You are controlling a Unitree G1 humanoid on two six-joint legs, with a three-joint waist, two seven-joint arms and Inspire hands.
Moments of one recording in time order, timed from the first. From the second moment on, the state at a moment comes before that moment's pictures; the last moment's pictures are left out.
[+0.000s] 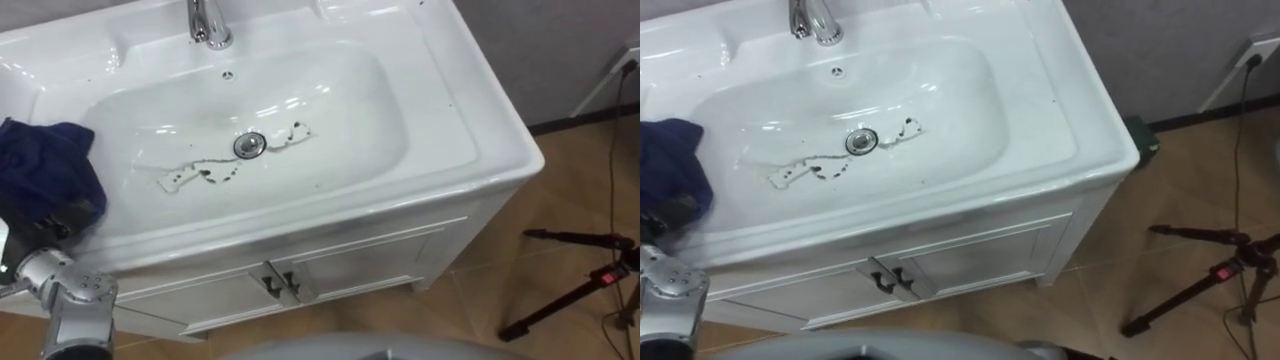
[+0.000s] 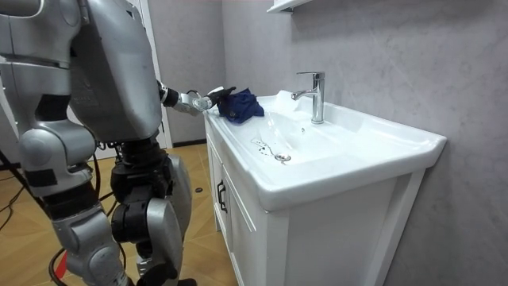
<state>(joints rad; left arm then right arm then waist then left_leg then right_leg) 0.13 0.29 0.29 0.62 0.37 -0.03 0.72 0.18 -0.28 -0.14 1.28 0.42 0.10 0.12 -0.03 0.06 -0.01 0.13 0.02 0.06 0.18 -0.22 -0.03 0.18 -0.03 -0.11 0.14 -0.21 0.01</state>
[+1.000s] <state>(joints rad) 0.09 0.34 0.31 0.71 0.38 -0.04 0.68 0.17 -0.29 -0.14 1.27 0.39 0.12 0.09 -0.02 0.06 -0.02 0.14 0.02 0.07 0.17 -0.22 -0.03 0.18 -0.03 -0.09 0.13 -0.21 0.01</state>
